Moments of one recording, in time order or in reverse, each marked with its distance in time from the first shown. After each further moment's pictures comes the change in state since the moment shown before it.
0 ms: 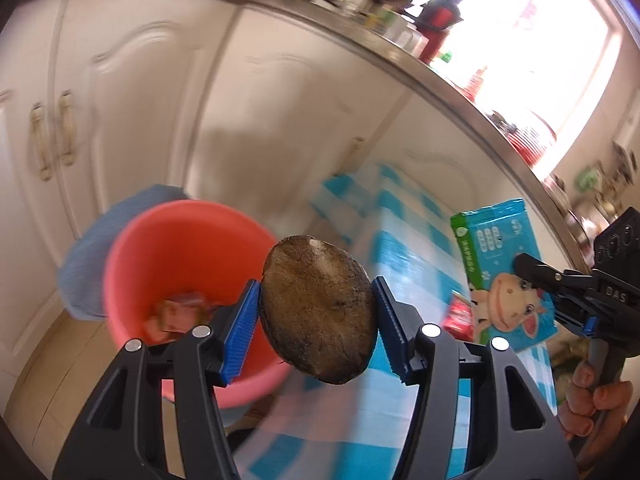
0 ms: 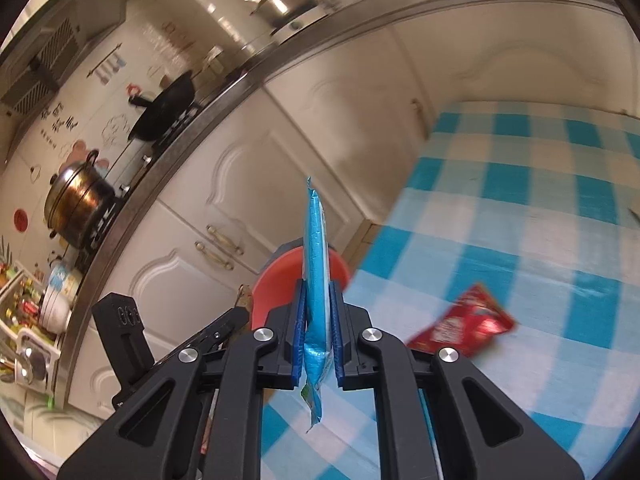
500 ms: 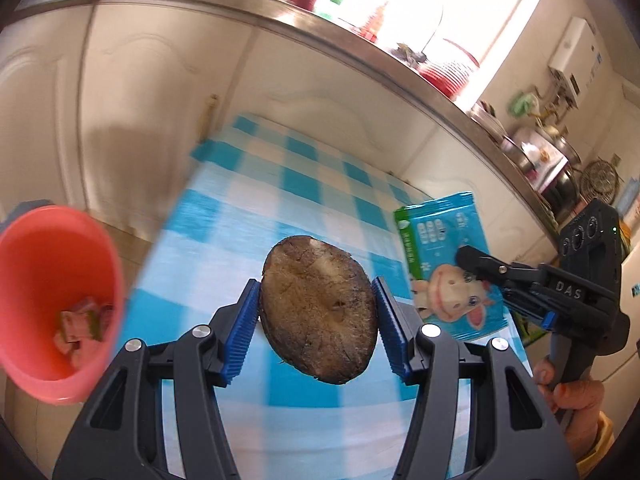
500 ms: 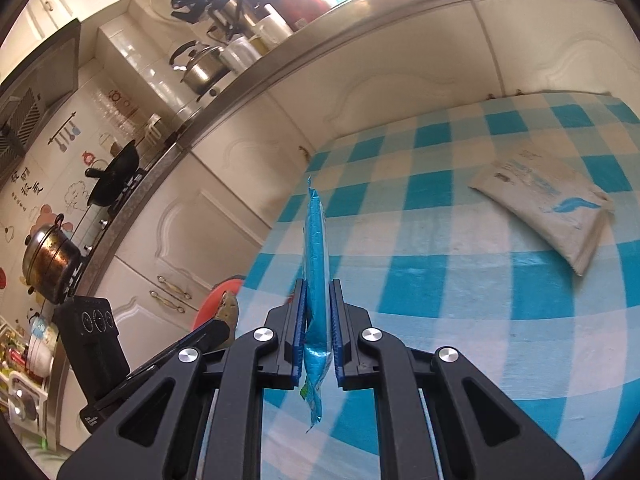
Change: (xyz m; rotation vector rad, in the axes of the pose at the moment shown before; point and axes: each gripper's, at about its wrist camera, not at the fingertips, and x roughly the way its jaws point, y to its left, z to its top) left arm 0.044 -0.148 -0.037 0.218 0.124 -0.219; right arm -0.108 -0.105 -0.039 0.165 -0.184 -0.149
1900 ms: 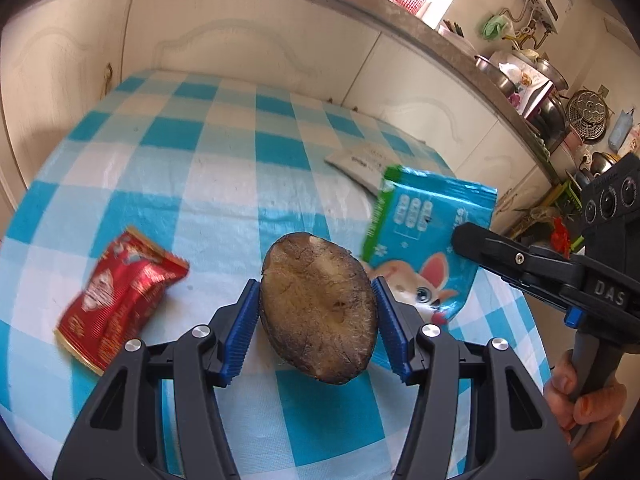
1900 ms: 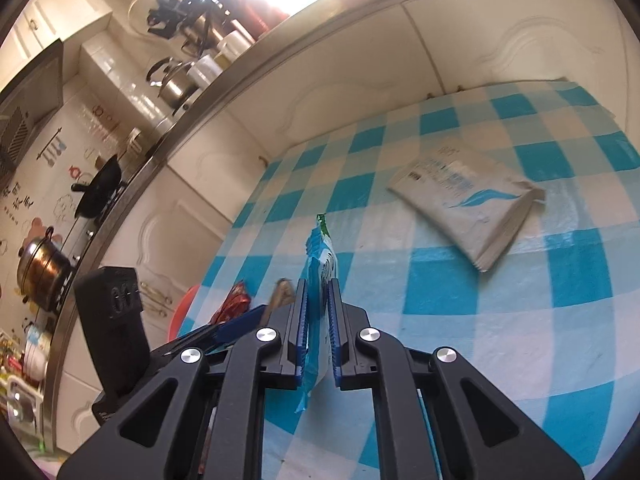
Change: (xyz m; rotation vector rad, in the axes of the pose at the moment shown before) left arm 0.110 -0.102 -0.022 0.168 0.211 -0.074; right arm -0.039 -0.071 -0.008 0.039 -0.016 -0.049
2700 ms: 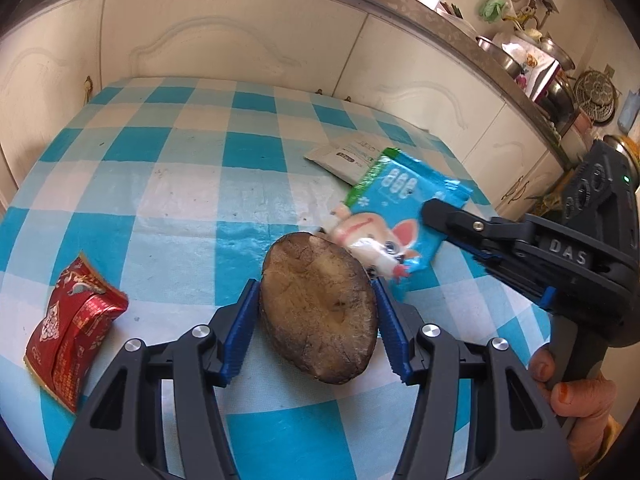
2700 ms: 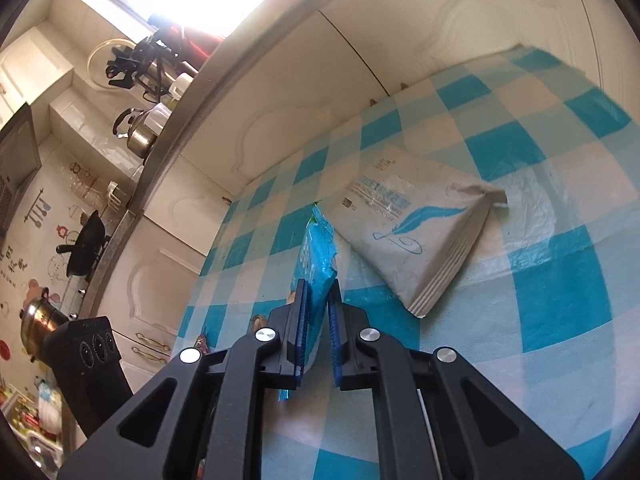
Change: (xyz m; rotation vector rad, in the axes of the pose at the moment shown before) left arm 0.028 -0.029 0.011 0.040 0.003 0.057; right arm 0.007 -0.060 0.012 0.160 -0.104 -0.029
